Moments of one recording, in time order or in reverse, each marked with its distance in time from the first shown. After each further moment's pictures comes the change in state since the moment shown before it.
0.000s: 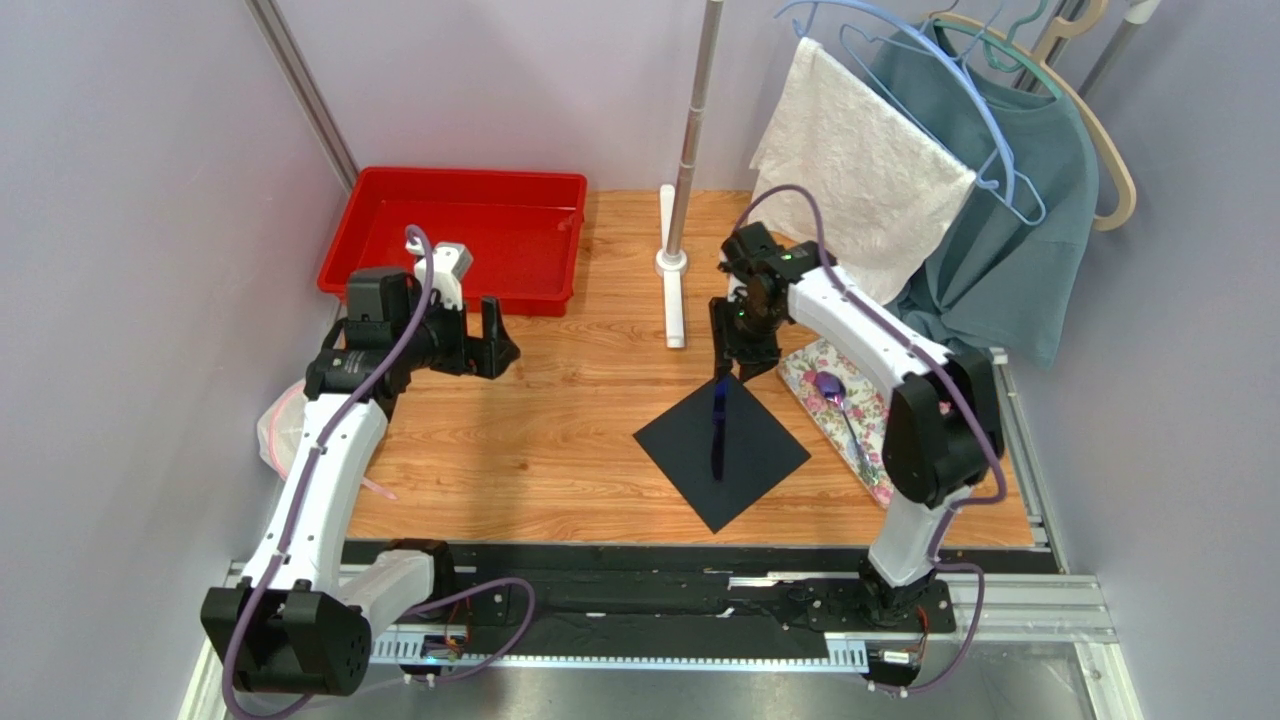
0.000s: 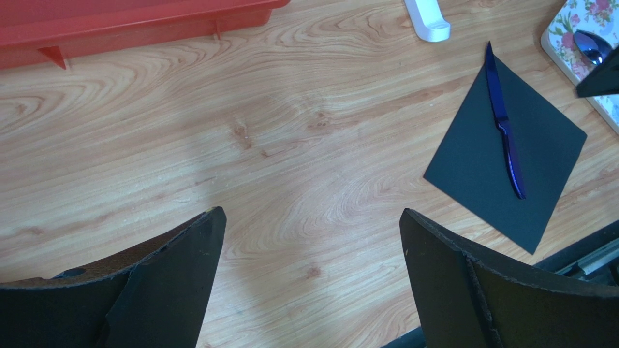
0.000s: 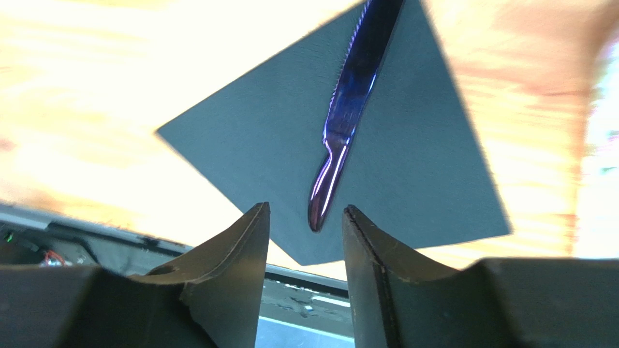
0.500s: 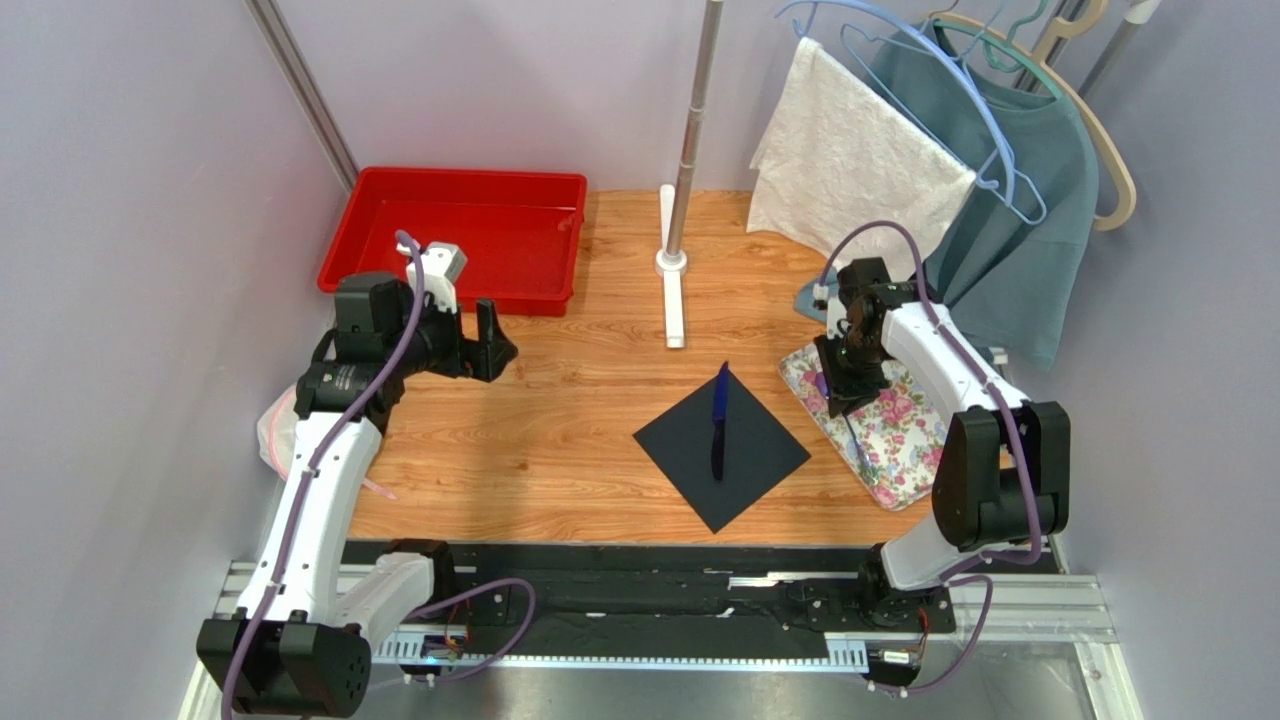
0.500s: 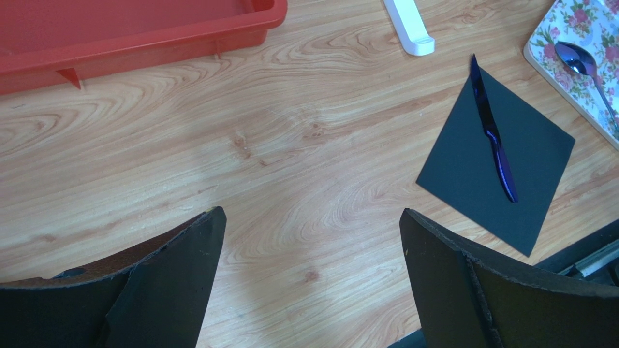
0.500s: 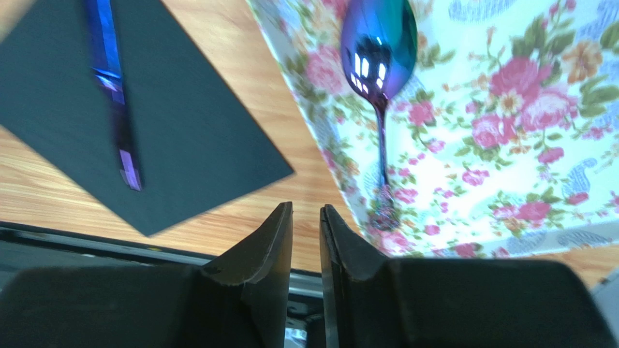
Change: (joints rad) left arm 0.000 -0.074 0.000 -0.001 0.008 0.001; right arm -0.357 -0.270 -0.332 -0.010 0.083 -0.426
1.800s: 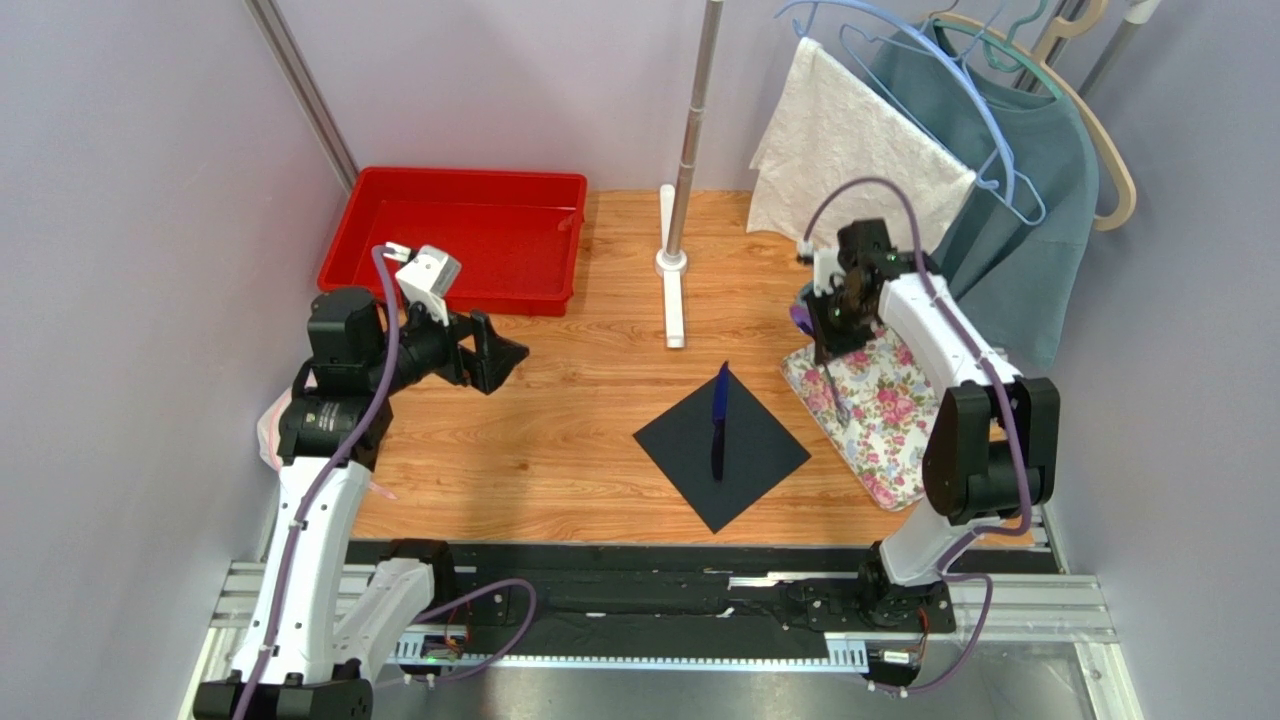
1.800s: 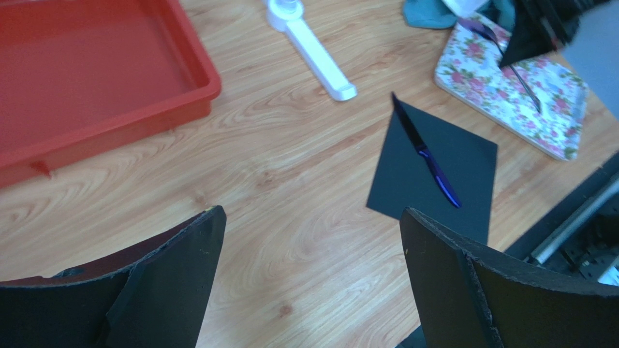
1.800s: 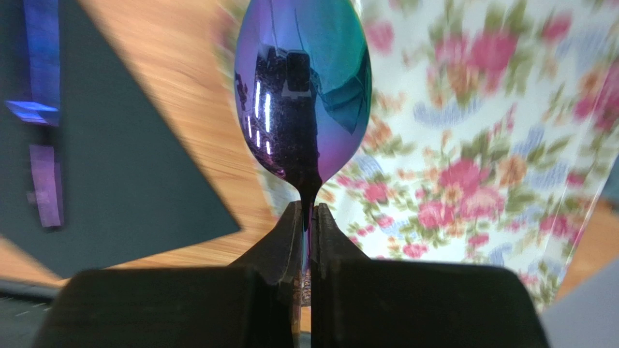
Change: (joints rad) left arm 0.000 -0.149 -0.016 0.090 0.210 -0.001; right arm -0.001 0.101 0.169 0.108 -0.112 -0.166
